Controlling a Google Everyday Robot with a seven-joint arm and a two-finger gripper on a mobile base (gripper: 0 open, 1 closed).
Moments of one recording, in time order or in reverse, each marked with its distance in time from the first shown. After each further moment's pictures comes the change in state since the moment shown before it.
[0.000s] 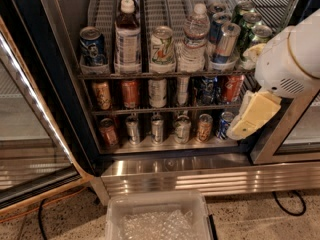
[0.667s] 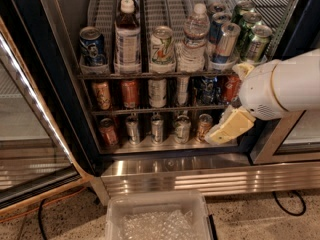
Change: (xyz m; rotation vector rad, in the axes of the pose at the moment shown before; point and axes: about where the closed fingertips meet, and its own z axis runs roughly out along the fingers) arm -0.001 0.003 0.050 0.073 -0.186 0.097
